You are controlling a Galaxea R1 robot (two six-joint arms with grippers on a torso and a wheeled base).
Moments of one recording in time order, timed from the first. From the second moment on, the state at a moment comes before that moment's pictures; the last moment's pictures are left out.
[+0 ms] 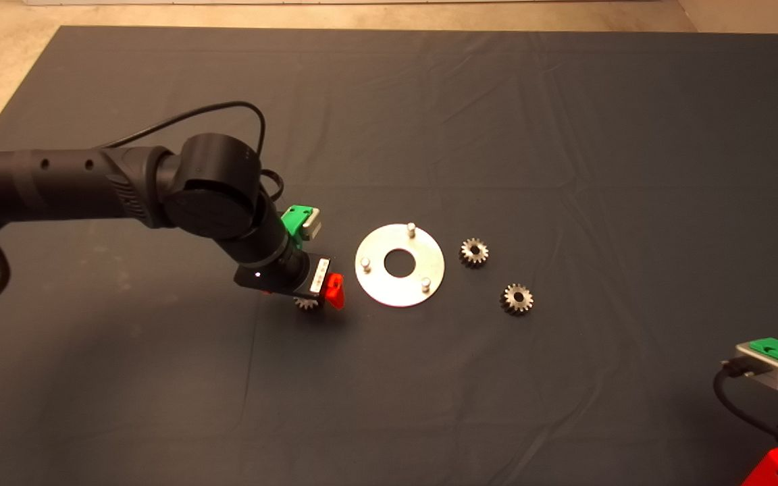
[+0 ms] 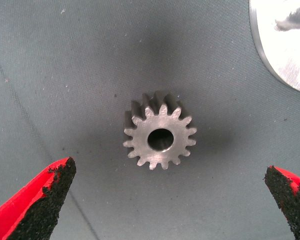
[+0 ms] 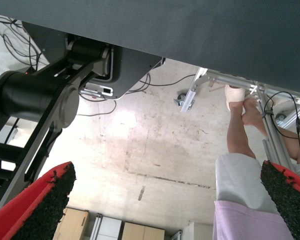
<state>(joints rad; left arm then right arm) -0.34 2.48 -0.96 0.35 1.41 -1.31 0.38 1.81 -0.42 0.17 -1.53 1.22</state>
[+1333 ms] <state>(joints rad) -0.30 2.52 -1.03 0.35 1.42 -1.26 0.38 1.81 -0.42 0.17 -1.53 1.22</state>
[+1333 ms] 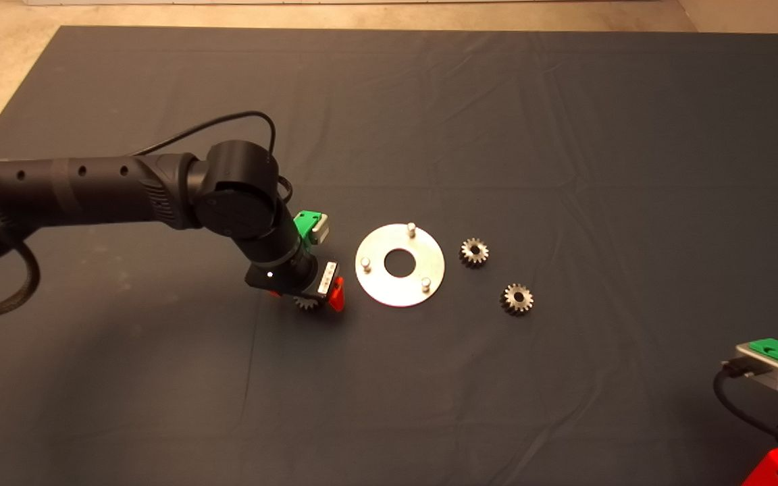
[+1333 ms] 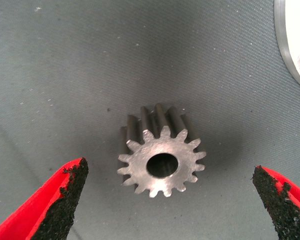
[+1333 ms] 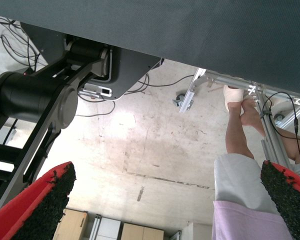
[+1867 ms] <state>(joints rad) -0.30 2.52 -1.05 0.35 1.42 -1.26 0.38 1.81 -0.42 0.17 -1.53 1.22</state>
